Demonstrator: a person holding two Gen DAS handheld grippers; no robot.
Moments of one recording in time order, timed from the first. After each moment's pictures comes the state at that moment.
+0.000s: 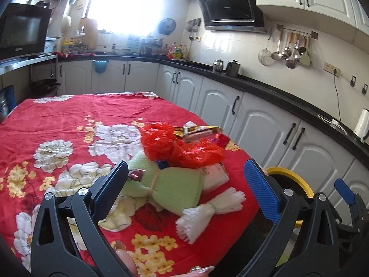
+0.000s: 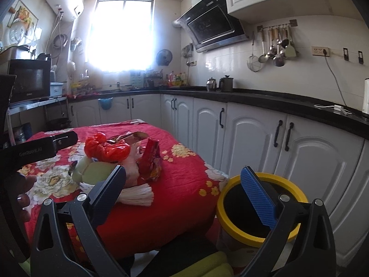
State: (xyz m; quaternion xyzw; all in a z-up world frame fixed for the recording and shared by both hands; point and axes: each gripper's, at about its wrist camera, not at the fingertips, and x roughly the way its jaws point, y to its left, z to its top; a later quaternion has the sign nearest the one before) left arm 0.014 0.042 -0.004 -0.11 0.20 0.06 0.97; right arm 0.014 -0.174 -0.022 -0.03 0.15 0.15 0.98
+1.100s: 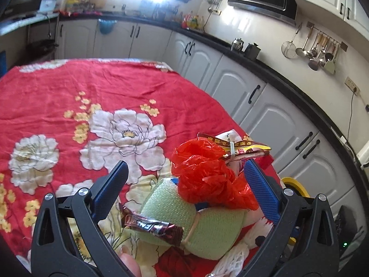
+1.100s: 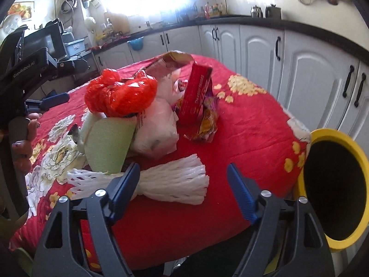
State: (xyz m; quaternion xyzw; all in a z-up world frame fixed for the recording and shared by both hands) left arm 0.120 0.133 -0.020 -0.20 0.31 0.05 0.93; right arm 0.138 -0.100 -0.097 -0.02 0.37 0.27 0.89
